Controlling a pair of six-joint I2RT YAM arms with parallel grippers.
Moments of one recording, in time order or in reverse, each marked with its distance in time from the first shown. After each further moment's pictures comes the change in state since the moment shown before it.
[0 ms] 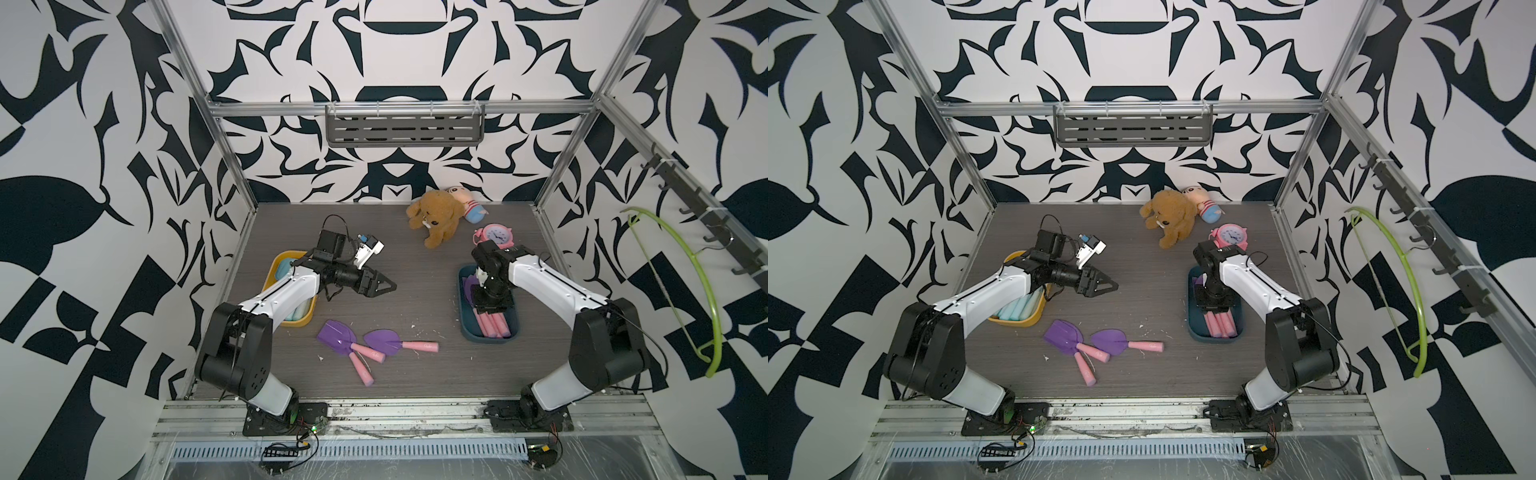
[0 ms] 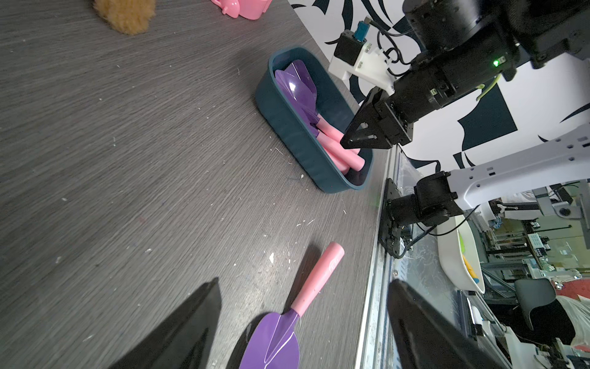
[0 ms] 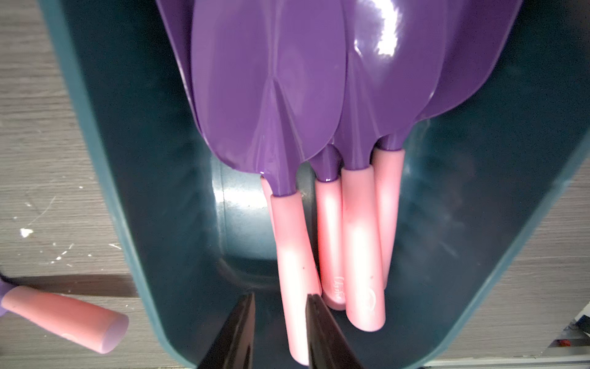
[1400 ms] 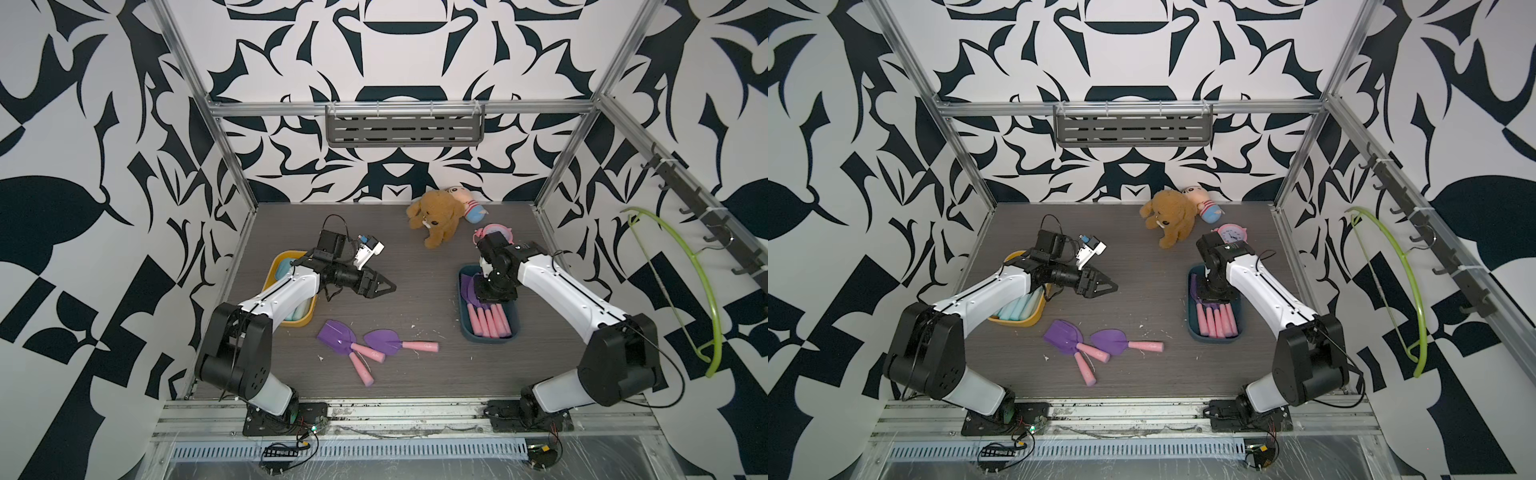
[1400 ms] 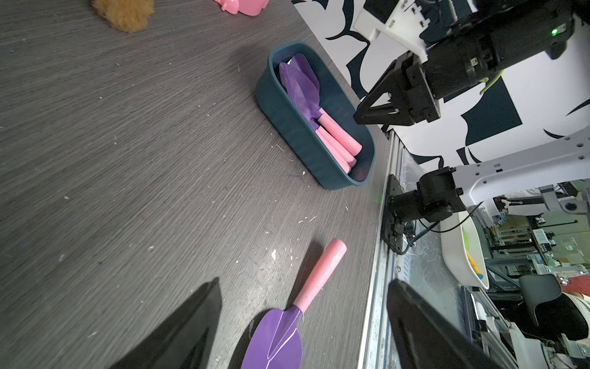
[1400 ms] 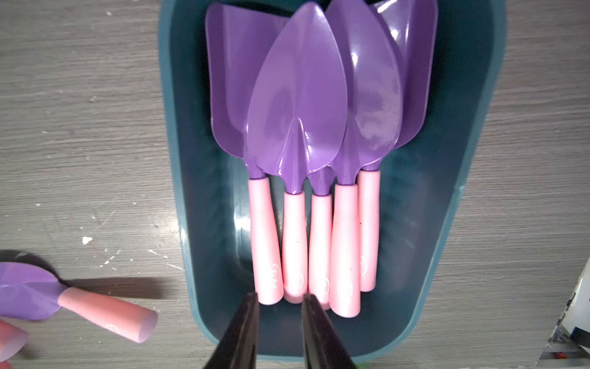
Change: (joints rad) left arm 0.000 0.000 0.004 -0.024 -0.009 0.031; right arm 0.006 -0.091 0.063 -0.013 0.023 0.017
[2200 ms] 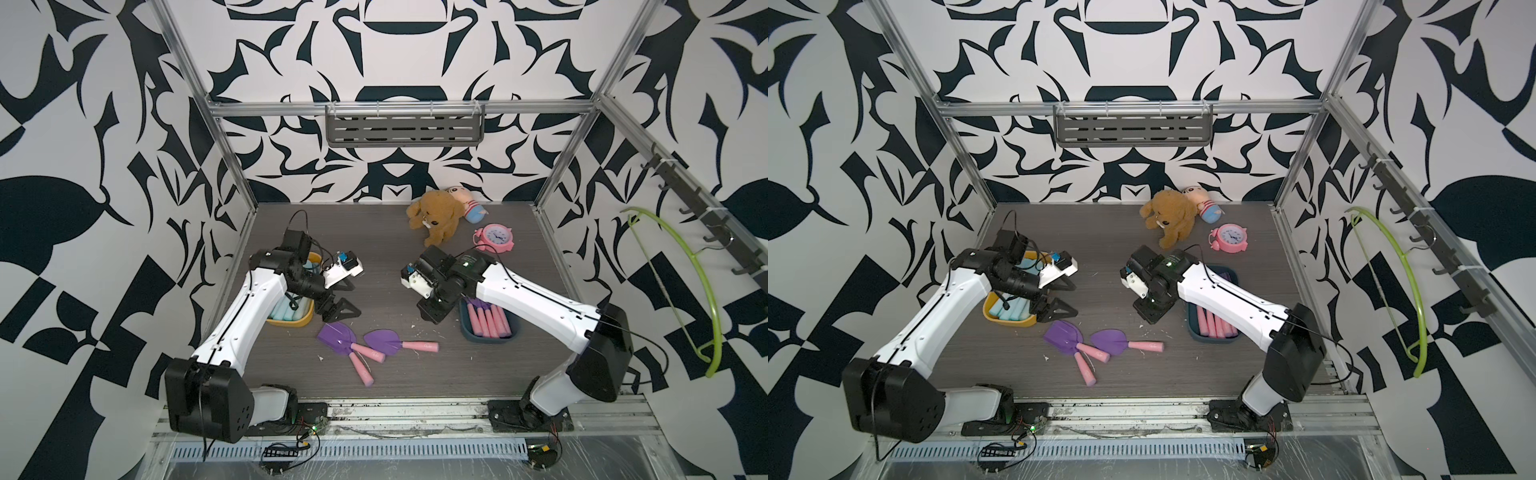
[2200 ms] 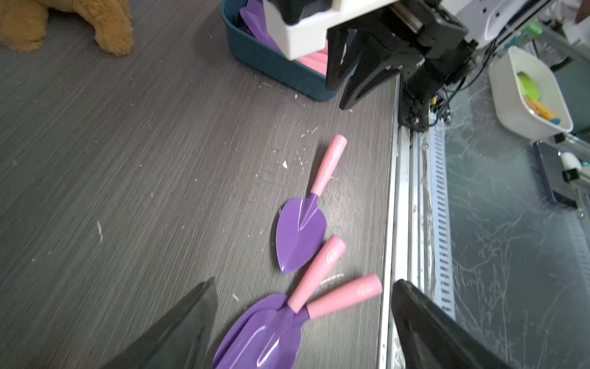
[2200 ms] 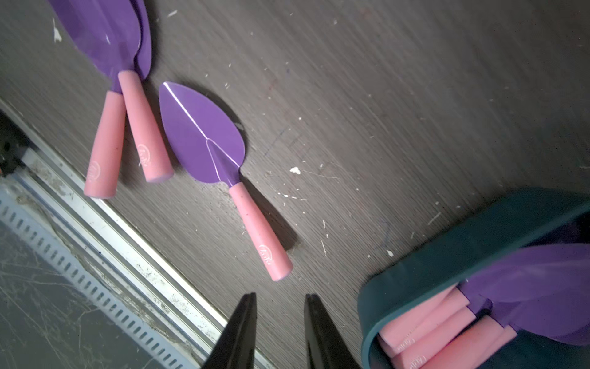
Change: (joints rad) left arm 0.179 -0.262 0.132 -0.843 -0.136 0.961; right arm 0.524 0.113 0.200 -0.001 -0.129 -0.336
